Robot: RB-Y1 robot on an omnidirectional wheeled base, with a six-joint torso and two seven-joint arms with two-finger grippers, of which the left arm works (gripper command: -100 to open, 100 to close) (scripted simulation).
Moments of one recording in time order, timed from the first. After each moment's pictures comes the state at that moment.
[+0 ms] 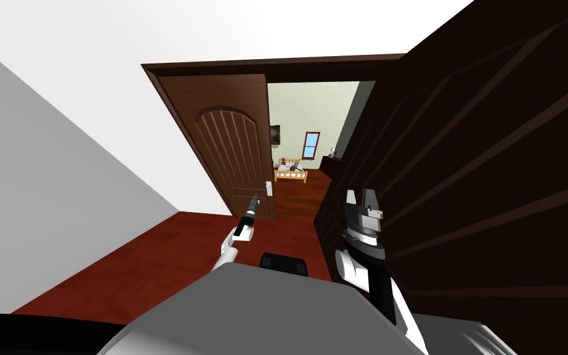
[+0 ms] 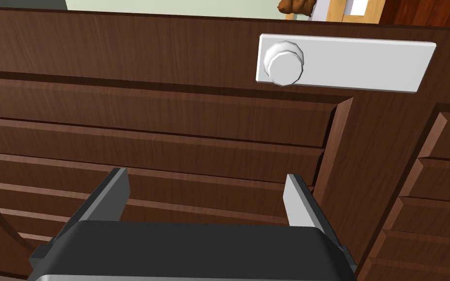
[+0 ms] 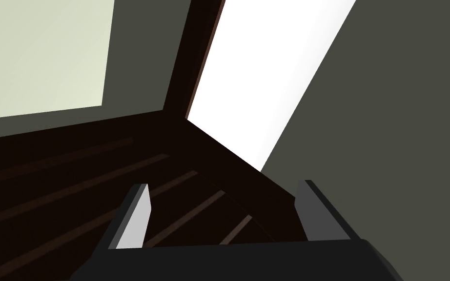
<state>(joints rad) 0.10 0.11 0.04 -1.48 0.10 -0.32 0.01</state>
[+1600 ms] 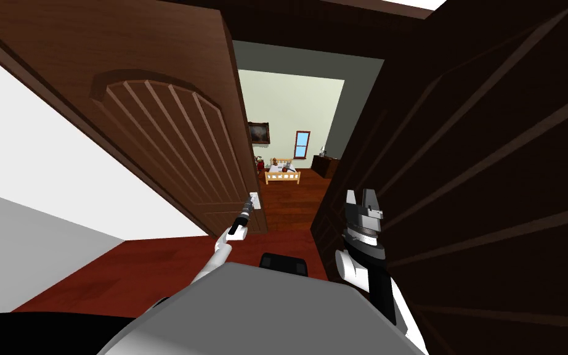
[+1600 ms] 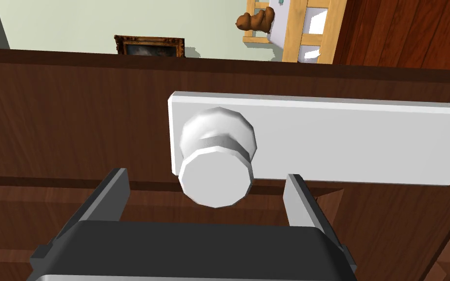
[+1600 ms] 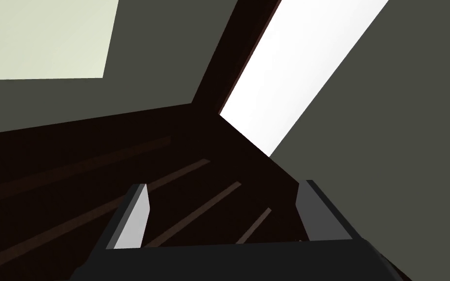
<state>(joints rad) 0.03 0.22 0.10 -1.25 0.14 -0.33 0.09</state>
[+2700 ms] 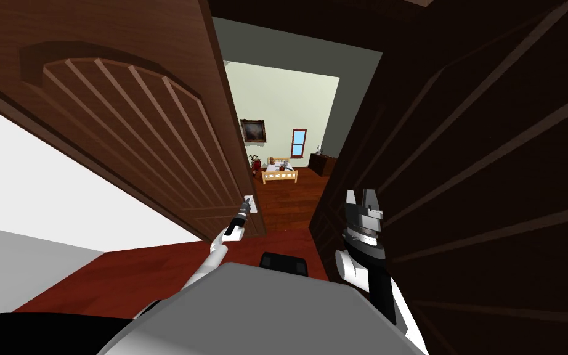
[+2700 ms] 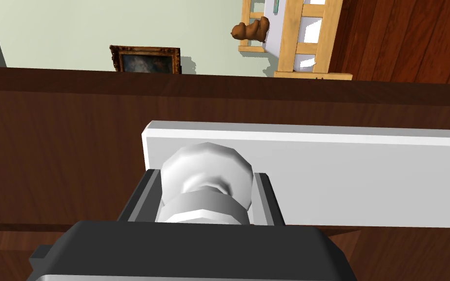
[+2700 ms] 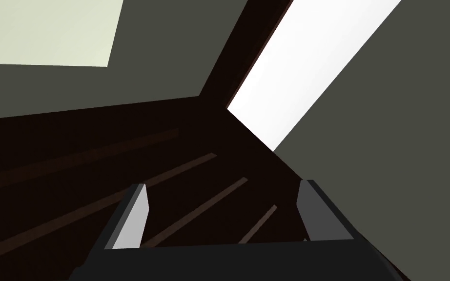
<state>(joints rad) 0.05 0.26 0.11 -1.25 0.15 -0.34 0.12</state>
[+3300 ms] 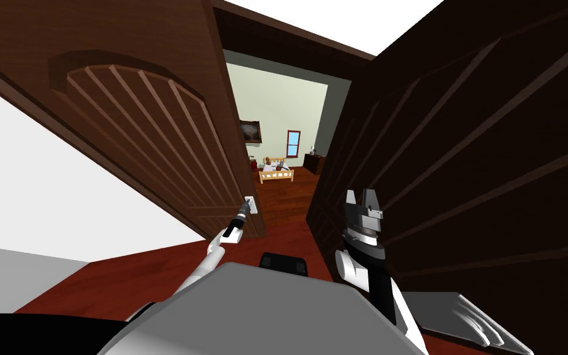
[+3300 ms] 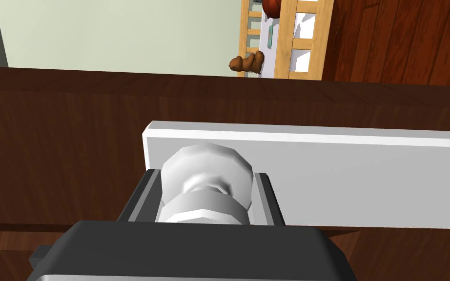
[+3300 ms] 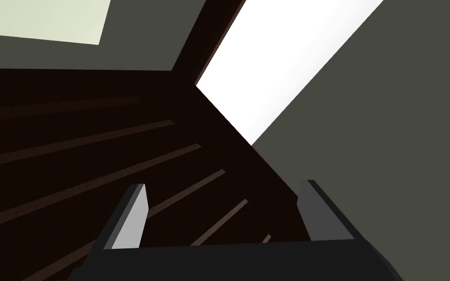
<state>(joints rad) 0.07 0.31 0.06 -1.26 0.16 -0.35 0.17</state>
